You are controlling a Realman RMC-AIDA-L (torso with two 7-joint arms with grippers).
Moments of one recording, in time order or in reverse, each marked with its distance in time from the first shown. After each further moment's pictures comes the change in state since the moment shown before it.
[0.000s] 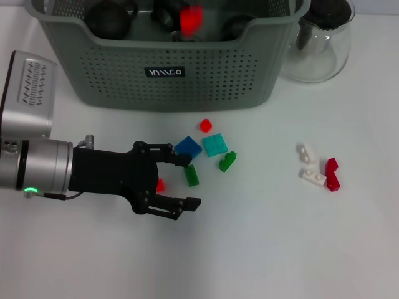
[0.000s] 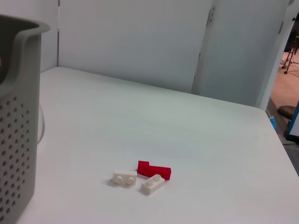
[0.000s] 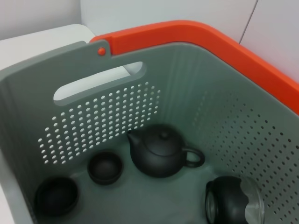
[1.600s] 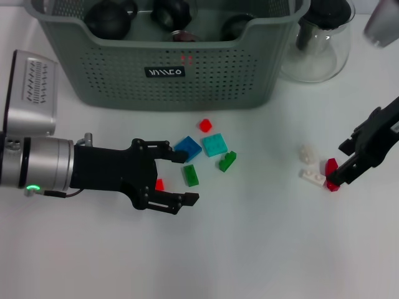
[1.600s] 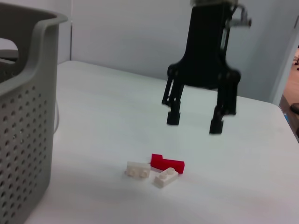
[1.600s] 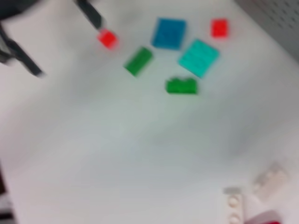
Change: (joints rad) left arm -0.002 0.002 0.001 -0.009 0.003 -0.041 -0.006; right arm -0.546 -0.041 -0.008 -0.546 -0.073 -0.875 -0.139
